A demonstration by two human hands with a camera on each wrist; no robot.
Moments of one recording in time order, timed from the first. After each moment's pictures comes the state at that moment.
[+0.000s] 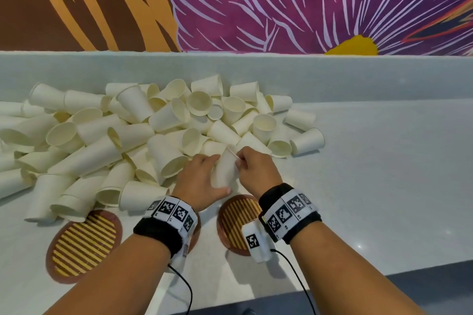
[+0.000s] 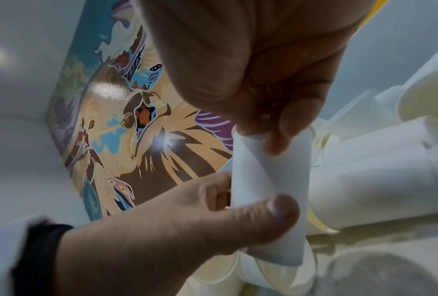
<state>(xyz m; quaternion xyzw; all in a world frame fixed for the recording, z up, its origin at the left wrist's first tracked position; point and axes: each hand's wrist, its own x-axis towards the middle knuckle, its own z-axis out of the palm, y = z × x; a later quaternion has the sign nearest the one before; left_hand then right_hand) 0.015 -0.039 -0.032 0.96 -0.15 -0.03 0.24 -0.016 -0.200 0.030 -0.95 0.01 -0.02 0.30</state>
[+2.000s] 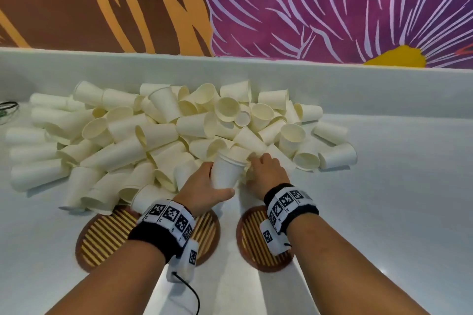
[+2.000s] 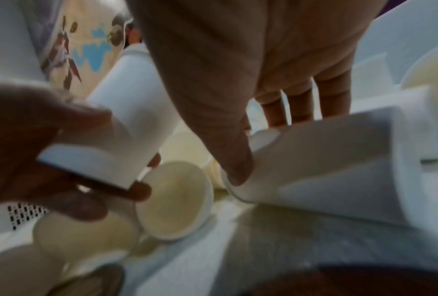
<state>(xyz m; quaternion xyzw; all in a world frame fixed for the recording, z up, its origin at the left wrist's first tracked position) 0.008 -0.007 -0.009 0.90 -0.03 -0.10 0.43 0.038 -0.187 -0.022 -0.99 -0.03 0.09 0.06</state>
